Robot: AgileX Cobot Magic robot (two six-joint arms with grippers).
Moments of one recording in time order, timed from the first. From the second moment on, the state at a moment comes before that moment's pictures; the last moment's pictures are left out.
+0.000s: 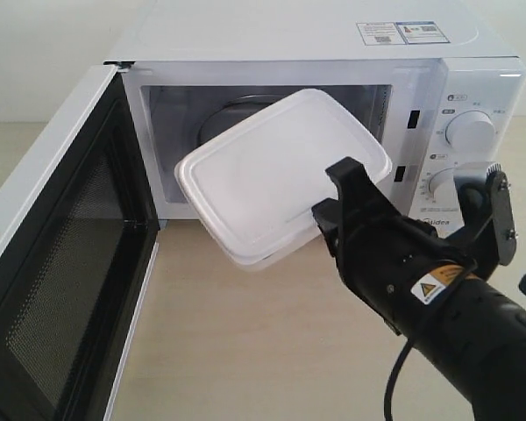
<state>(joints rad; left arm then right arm) -0.03 0.00 0.00 -0.06 0.31 0.02 1.01 1.48 -0.43 0.83 -0.84 0.84</state>
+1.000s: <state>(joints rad) -0.03 0.00 0.00 -0.06 0.31 0.02 0.87 1.69 -0.73 0.88 -0.74 0.84</state>
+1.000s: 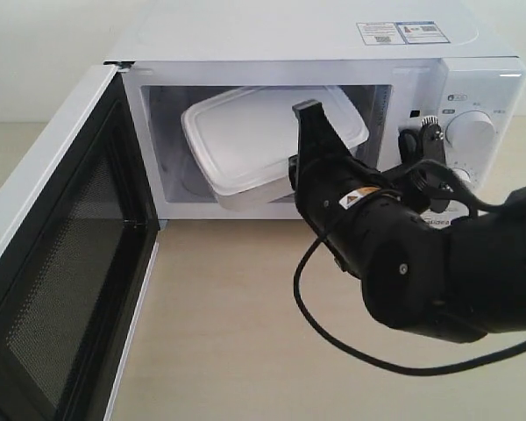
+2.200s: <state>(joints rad) -0.03 0.00 0.00 -0.06 0.31 0.02 0.76 1.98 -1.03 0.87 -0.70 0.79</state>
